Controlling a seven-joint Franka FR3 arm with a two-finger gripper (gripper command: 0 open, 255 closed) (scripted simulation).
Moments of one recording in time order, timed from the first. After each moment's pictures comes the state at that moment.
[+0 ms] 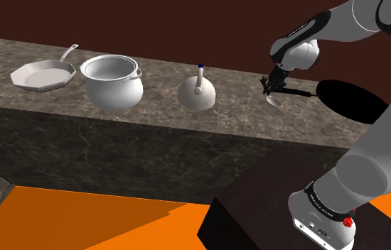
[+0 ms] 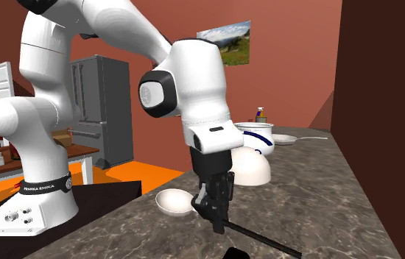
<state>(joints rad) -0.27 0.22 -0.35 -2.22 0.27 2.54 -0.08</state>
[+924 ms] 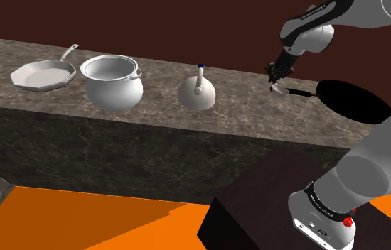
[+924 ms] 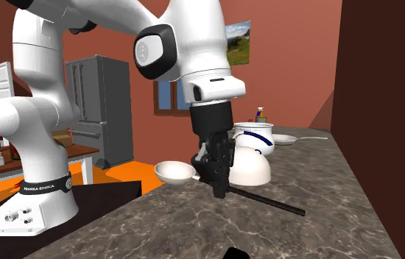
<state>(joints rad) -0.26 0.09 -0.38 -2.17 0.17 2.37 0.00</state>
